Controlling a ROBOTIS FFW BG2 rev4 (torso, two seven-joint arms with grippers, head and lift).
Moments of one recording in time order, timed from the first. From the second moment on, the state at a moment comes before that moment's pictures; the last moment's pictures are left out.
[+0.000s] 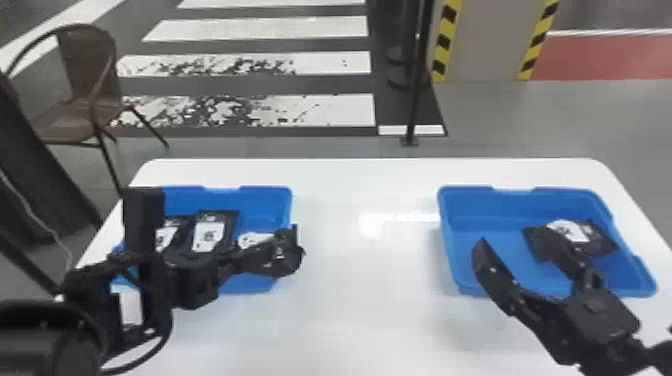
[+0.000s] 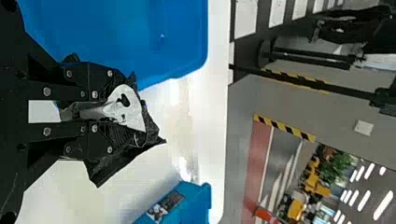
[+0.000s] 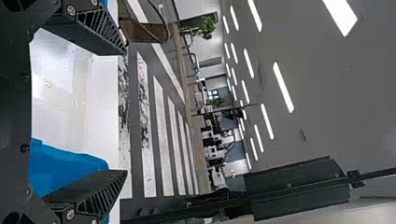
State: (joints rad) left arm 0.22 0.17 0.18 -2.21 0.19 1.03 -0.60; right arm 0.57 -0.05 -0.08 -2.15 -0.30 0.06 0.45
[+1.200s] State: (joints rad) left arm 0.10 0.19 -0.12 -1.95 0.50 0.71 -0.64; right arm 0.39 -0.08 0.07 -2.01 -0.48 0.18 0.53
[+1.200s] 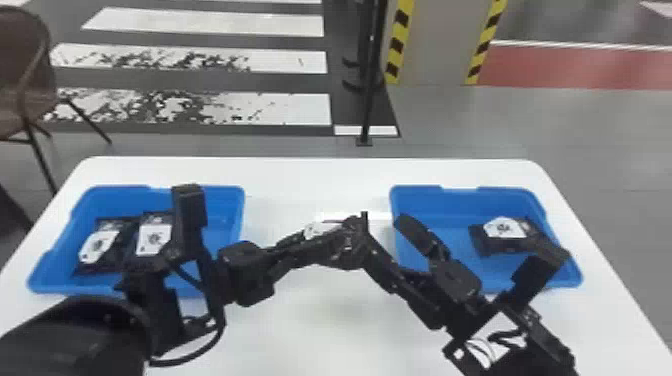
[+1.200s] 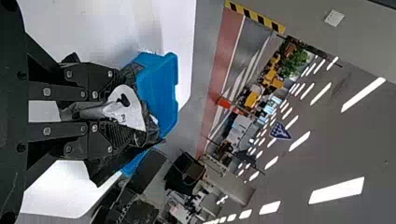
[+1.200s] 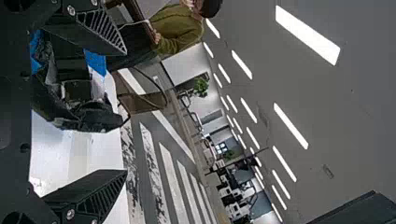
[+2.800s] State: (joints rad) left arm 0.16 0.17 -0.09 -1.95 0.58 0.64 -0.62; right arm 0.34 -0.08 0.04 -1.96 -0.52 0.18 0.52
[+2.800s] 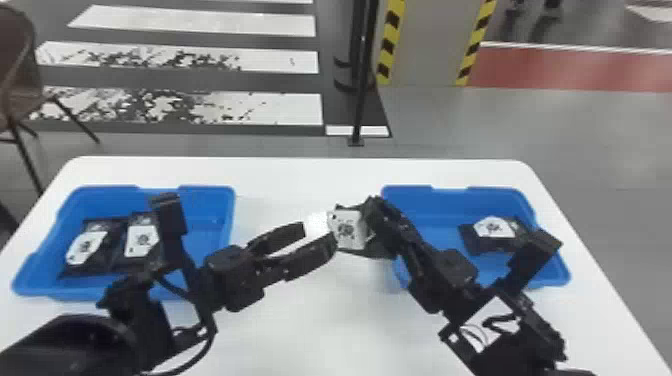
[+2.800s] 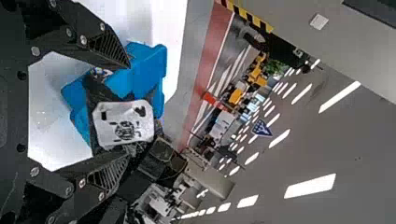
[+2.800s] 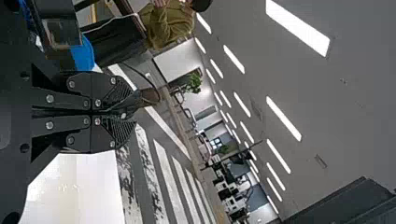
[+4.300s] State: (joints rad) left arm 0.37 0.12 0.27 -2.24 0.39 0.69 -0.57; right arm 0.41 -0.07 -0.13 -2.03 -0.19 0.04 0.41
